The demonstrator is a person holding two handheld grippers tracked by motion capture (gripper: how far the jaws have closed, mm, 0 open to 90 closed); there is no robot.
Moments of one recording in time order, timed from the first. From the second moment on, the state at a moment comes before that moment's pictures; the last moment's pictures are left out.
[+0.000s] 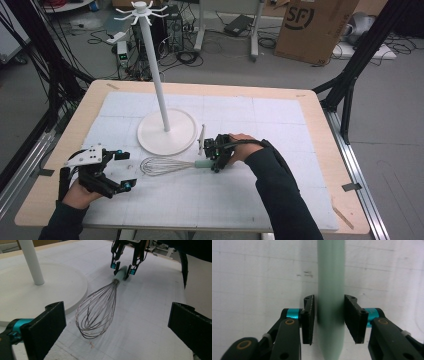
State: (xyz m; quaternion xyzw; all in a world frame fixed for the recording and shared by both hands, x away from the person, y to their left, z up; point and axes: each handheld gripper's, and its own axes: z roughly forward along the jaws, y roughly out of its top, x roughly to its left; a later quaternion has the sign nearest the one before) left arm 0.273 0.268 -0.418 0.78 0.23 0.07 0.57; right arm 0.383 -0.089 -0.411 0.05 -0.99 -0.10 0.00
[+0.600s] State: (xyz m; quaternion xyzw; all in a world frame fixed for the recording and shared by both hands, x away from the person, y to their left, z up) left arm 0.272 0.269 -0.417 0.78 0.23 0.07 0.57; right arm 0.375 -0.088 -0.409 0.01 -1.00 -0.09 0.01
